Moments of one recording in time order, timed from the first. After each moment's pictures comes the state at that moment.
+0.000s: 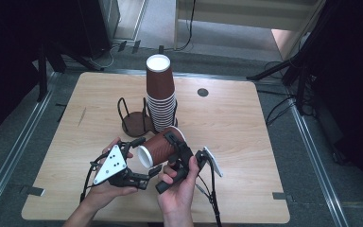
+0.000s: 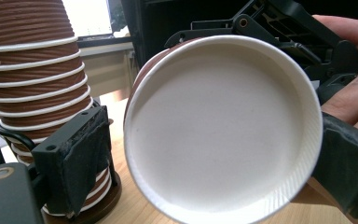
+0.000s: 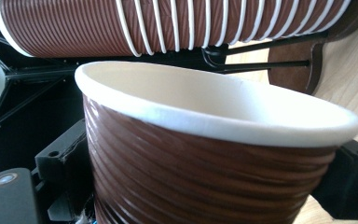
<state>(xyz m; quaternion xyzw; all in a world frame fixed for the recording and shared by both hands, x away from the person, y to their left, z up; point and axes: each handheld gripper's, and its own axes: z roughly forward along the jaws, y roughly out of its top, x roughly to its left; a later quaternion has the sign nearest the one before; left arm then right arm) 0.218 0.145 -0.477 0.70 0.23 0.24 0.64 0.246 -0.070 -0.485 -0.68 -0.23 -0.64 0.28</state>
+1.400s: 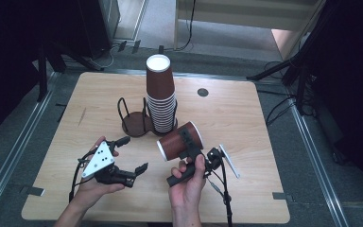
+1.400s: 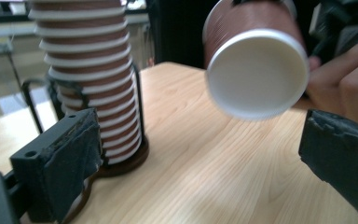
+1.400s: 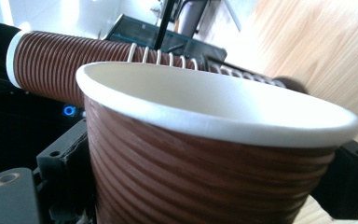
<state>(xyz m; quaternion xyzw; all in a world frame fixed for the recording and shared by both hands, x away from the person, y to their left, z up) 0.225 0.183 -0.492 0.72 0.28 0.23 0.59 0.248 -0.096 -0.470 -0.70 -0.28 -0.66 0.05</state>
